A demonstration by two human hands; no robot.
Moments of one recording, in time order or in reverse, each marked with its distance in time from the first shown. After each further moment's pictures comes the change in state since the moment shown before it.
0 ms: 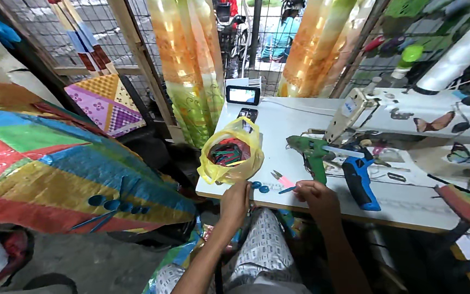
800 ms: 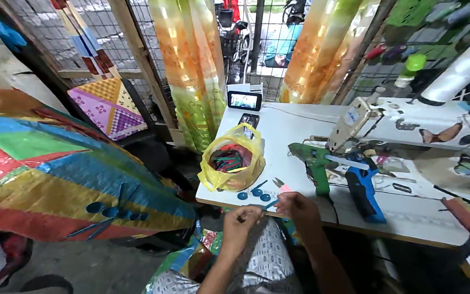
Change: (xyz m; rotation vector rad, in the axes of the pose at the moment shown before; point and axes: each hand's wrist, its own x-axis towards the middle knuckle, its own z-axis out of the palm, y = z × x) left_hand -0.040 0.015 0.007 -0.968 0.102 -0.284; right_hand -0.011 -0.012 0.038 0.449 -0.157 0.023
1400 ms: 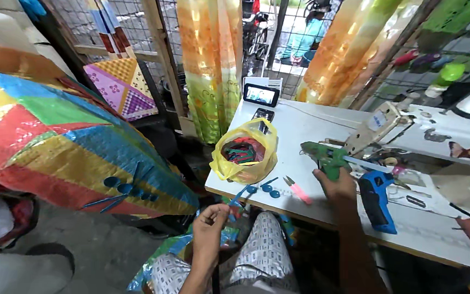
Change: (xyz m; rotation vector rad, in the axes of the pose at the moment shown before) left_hand -0.040 0.015 -0.050 -0.129 0.403 0.071; right_hand 0.091 0.008 -0.077 -0.831 0.252 0.133
